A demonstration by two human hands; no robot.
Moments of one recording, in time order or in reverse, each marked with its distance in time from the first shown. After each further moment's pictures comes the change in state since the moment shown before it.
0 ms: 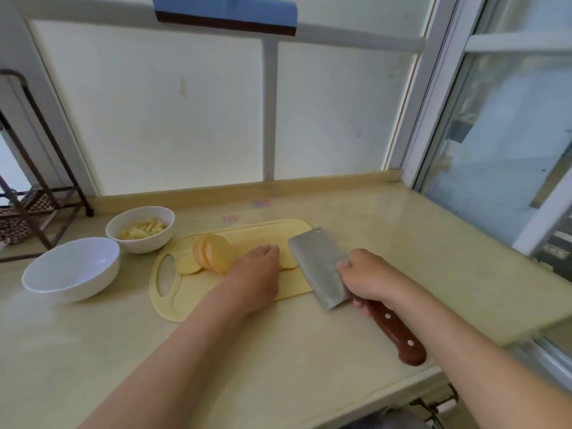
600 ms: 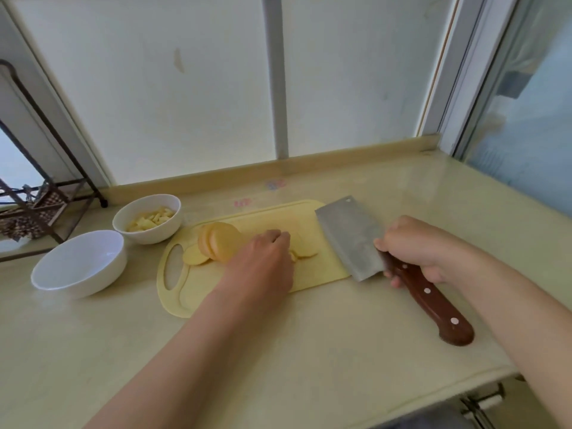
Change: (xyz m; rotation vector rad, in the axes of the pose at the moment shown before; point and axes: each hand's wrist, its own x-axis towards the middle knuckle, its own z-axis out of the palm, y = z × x) left_hand -0.010 -0.001 -0.001 0.067 0.216 0.035; right_hand 0.027 0.006 -0.028 0.293 -0.104 0.061
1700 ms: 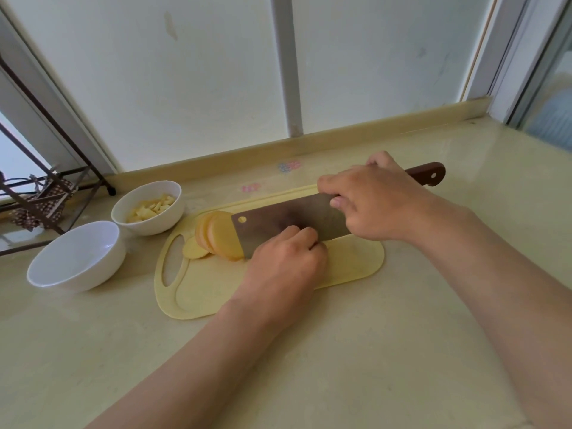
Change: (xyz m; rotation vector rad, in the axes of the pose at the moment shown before) left_hand 0.000 0.017 0.014 0.172 0.142 0.287; right_hand 0.039 -0.050 0.025 -0.916 0.166 -0.979
